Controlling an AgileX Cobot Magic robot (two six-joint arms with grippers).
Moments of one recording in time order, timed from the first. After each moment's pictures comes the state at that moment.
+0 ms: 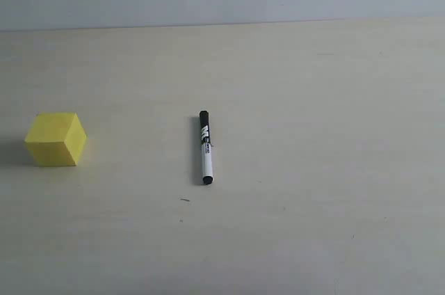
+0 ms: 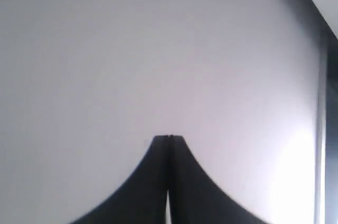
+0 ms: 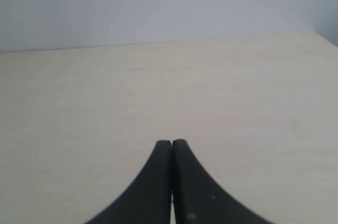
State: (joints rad) left arm -0.02 0.23 -0.53 0.31 -0.54 -1.03; right arm -0.14 0.00 -0.02 -0.03 0.36 0.06
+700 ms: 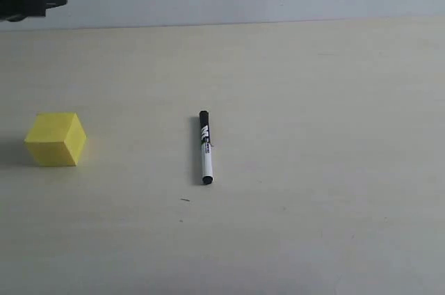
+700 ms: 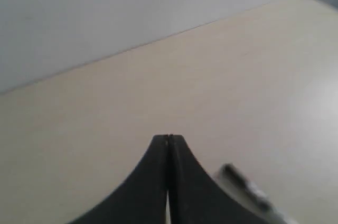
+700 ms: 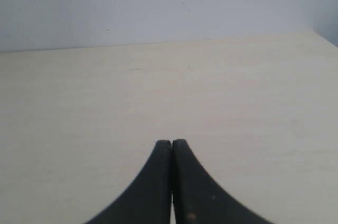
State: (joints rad) left arm -0.05 1.39 -0.89 1.75 -0.54 -1.55; right arm -0.14 0.00 -0.02 -0.03 0.36 0.06
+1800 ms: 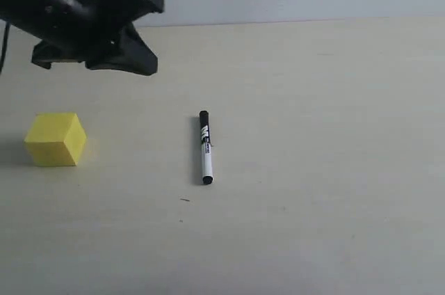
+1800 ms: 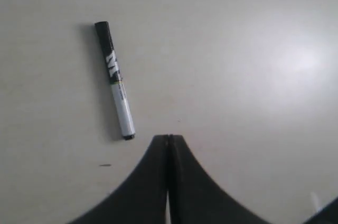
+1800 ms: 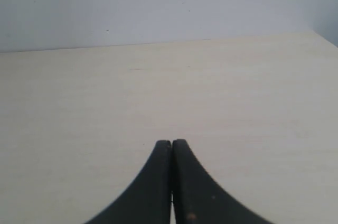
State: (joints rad) left arm -0.49 1.53 -1.15 -0.49 0.76 -0.10; right arm -0.14 0.00 -0.02 -0.03 0.36 0.06
